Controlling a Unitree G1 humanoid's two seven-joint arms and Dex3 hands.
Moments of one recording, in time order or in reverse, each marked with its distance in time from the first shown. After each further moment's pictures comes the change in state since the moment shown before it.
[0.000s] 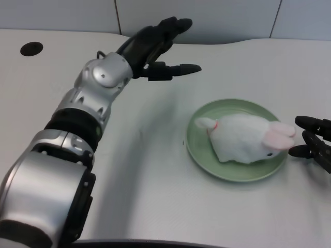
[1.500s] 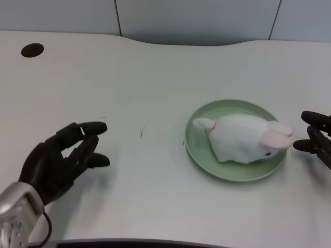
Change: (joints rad) left arm 0.904 0.102 0.292 -0.952 -0.583 0.627 -0.113; right arm -0.004 0.009 0.003 0.006 -0.006 -0.038 -0.101
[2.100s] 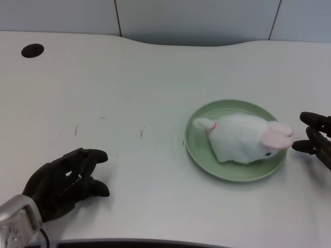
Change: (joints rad) left arm -0.003 0.045 -0.037 0.094 0.004 0.078 -0.073; right arm 0.001 -0.001 -0.004 0.000 0.003 0.008 0.023
